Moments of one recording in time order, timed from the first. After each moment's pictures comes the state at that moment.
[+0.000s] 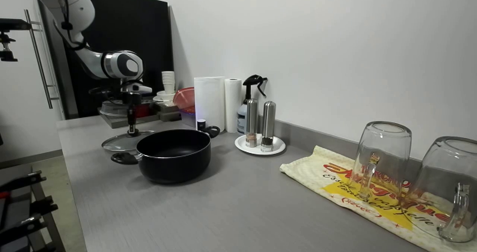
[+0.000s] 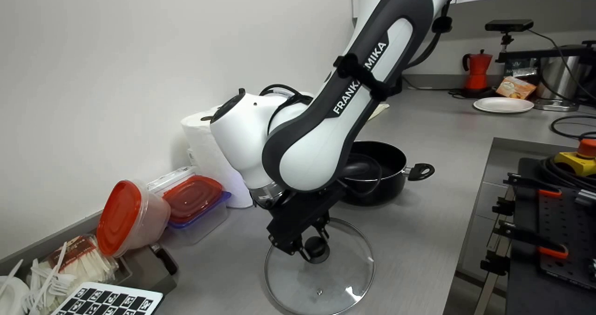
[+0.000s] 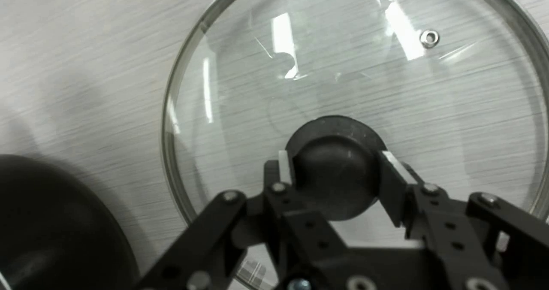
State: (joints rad) arm 0.53 0.78 0.08 -1.64 -0.21 2.13 1.07
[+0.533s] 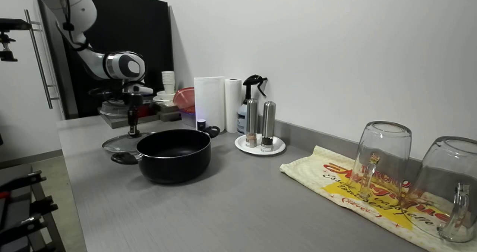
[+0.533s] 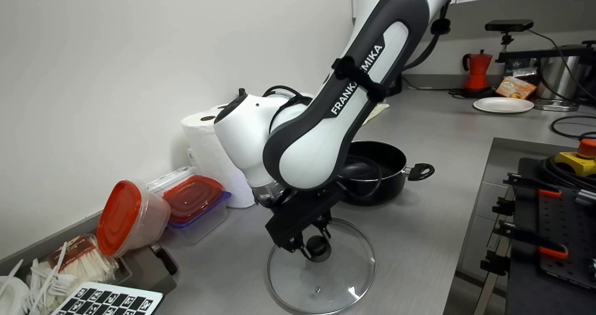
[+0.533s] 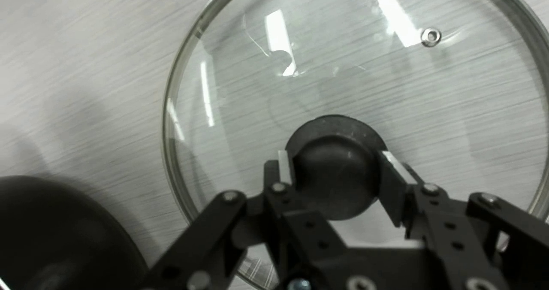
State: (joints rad) arm 0.51 0.78 0.07 -1.64 -0.20 2.13 1.13
